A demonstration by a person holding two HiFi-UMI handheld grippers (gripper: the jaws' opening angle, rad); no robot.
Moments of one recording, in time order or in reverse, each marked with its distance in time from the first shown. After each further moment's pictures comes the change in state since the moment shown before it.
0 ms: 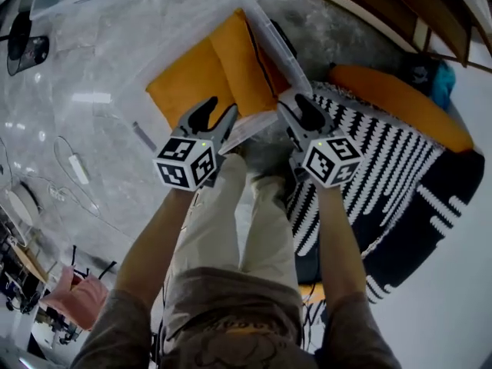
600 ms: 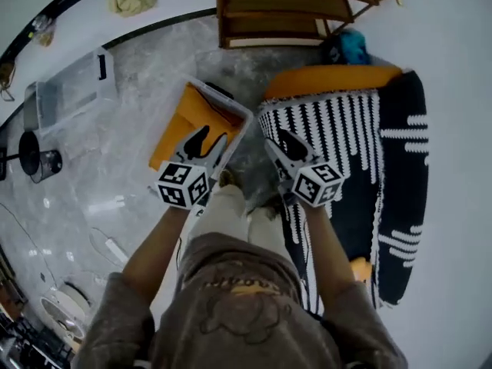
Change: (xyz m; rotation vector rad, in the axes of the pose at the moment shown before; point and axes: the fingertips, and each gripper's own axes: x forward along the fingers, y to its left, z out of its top) left arm -0.124 -0.253 0.134 0.365 0.024 -0.336; right arm -0.282 0.103 0.109 0.144 -0.361 -0.211
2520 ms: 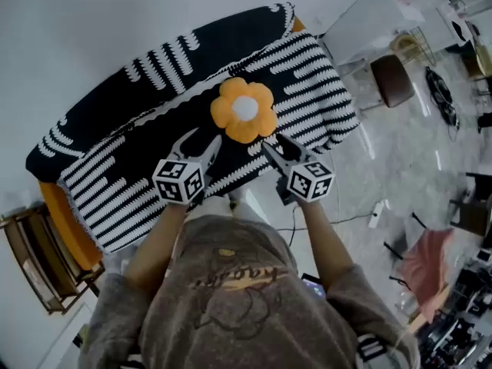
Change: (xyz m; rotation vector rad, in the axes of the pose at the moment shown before) left arm -0.074 -0.974 -0.550 0.800 0.784 -1.363; right arm -0.997 -0.064 -0.492 0.728 -0.919 -1.300
